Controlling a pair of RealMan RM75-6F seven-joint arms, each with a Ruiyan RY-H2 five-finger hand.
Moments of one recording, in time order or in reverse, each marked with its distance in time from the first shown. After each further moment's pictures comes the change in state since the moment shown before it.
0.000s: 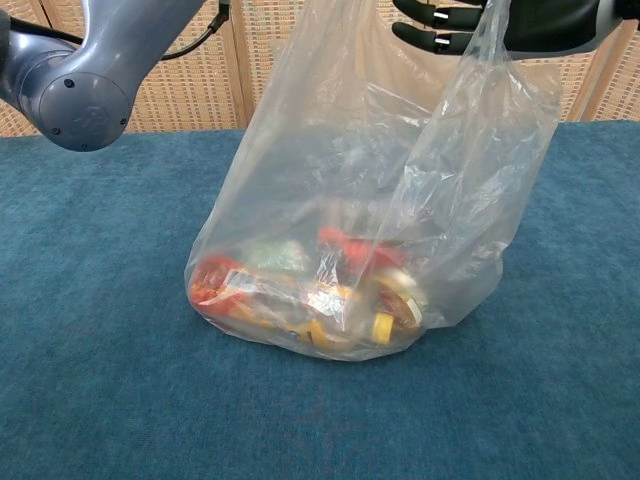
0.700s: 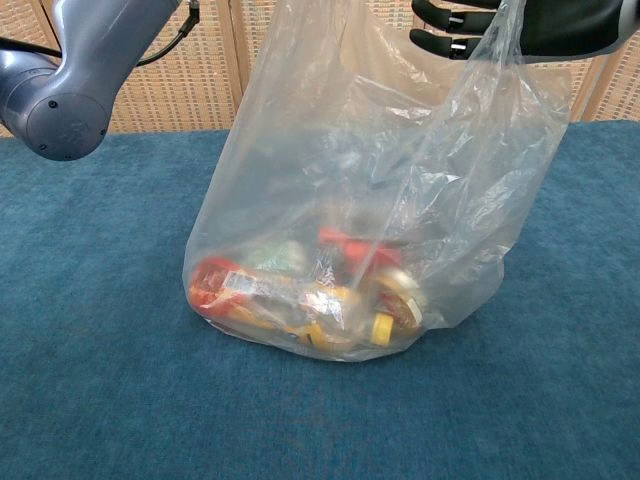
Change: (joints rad) left arm 0.028 -0.033 0.043 0.156 0.015 0.079 -0.152; right arm 0.019 0.029 -0.070 0.005 -0.027 0.037 0.006
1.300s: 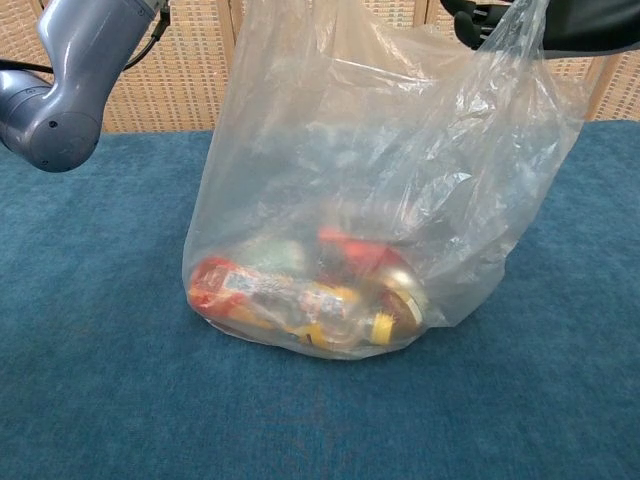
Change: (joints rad) left arm 0.021 -0.088 0.010 0.232 -0.018 0.062 -0.171; right arm 0.008 0.005 -0.090 0.079 -0.073 0.110 0.125
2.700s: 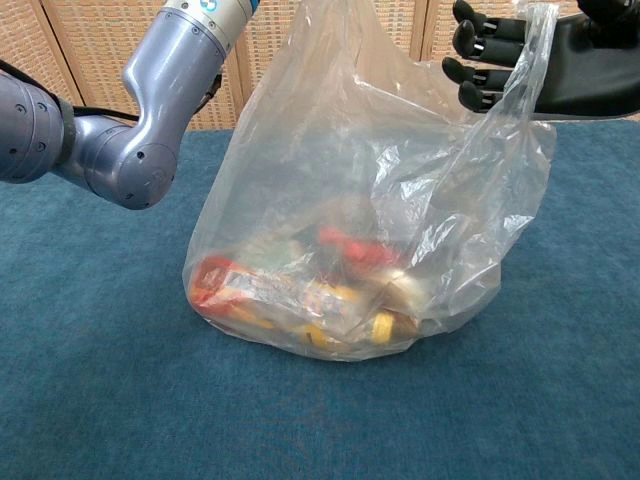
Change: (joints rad) left arm -0.081 -0.186 -0.127 0.124 -0.101 -0.172 -0.080; right arm -0.013 -0.088 -0.111 0.116 -0.149 0.092 0.116
